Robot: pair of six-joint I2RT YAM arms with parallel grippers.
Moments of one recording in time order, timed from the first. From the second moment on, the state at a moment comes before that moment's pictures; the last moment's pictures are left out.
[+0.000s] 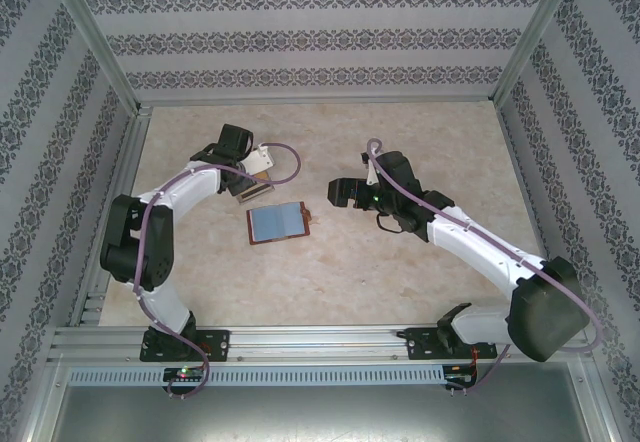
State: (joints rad) left arm -0.24 1.75 1.21 -0.46 -0.17 0.82; right arm 0.55 1.30 0.90 -0.27 -0.15 0.55
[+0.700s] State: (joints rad) left arm -0.21 1.83 1.30 -0.41 -0.30 0.74; right arm 0.55 1.34 0.90 -0.26 -0.17 0.55
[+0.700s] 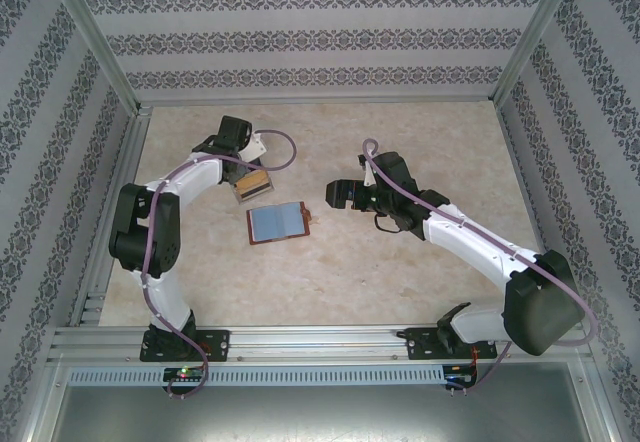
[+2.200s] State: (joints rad) left arm 0.10 1.44 0.45 0.39 -0.27 -0.20; right arm 0.08 1.35 0.41 0.41 0.27 0.09
